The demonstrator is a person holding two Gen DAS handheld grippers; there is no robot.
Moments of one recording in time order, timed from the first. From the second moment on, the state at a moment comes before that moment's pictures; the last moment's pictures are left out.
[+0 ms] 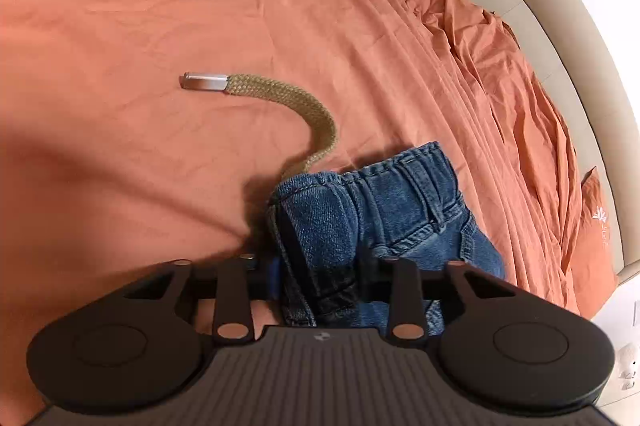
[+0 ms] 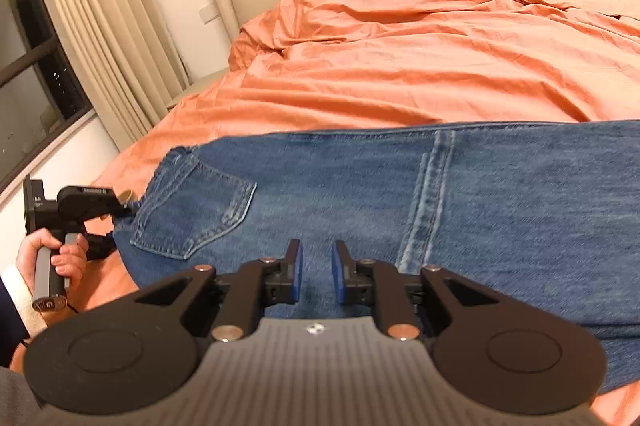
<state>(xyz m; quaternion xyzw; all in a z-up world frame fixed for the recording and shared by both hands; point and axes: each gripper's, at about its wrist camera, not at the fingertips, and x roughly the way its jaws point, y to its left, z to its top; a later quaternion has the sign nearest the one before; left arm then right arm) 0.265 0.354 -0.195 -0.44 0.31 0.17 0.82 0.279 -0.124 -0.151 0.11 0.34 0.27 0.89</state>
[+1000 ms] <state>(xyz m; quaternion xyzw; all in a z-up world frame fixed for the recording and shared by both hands) 0.277 -0.154 -0.123 0.13 0.34 -0.08 0.93 0.288 -0.351 -0.131 0.30 0.42 0.10 0.85</state>
